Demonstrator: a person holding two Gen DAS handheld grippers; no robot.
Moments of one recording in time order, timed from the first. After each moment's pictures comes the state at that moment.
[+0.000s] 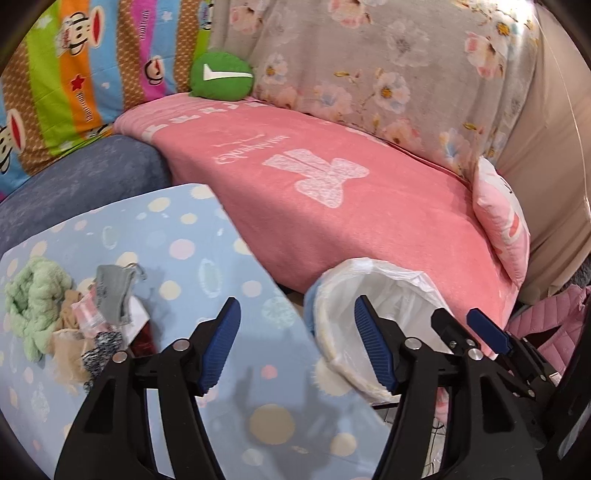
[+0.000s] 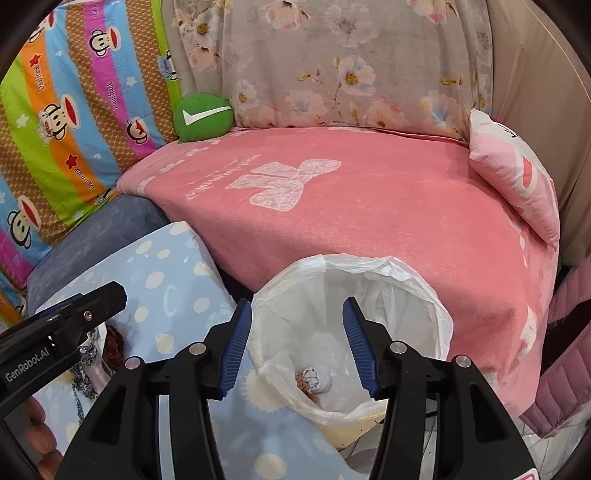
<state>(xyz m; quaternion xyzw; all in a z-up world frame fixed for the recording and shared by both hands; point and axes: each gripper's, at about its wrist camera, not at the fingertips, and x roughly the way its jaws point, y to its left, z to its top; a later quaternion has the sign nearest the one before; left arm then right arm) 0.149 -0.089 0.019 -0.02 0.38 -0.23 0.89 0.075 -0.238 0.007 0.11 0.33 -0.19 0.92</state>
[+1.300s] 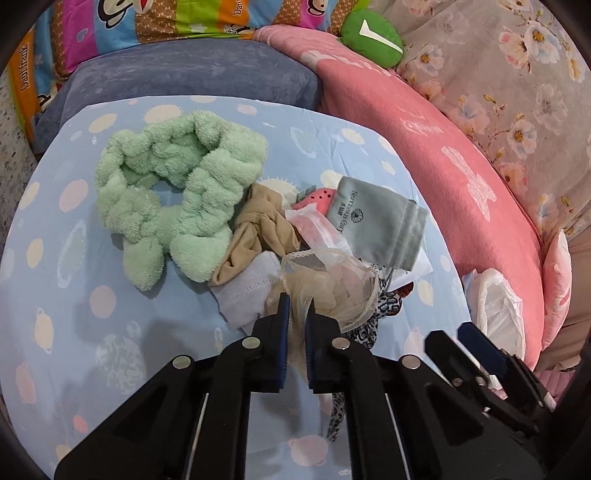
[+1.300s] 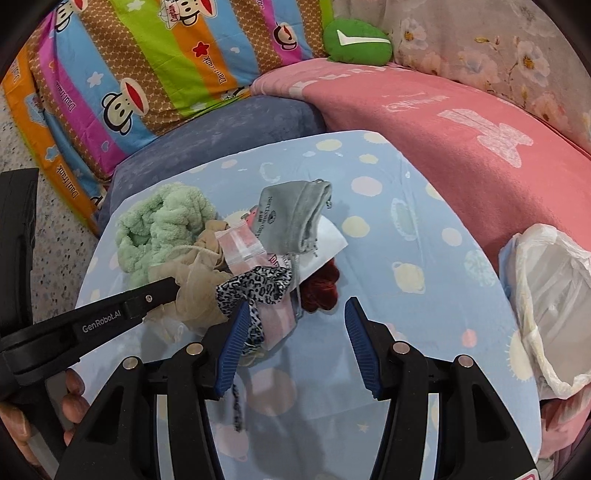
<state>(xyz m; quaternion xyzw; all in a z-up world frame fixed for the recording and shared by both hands) 0.198 0.161 -0.079 -0.15 0.49 -0.09 0.85 0.167 0.001 -0.063 0.06 0.44 0.04 0.89</state>
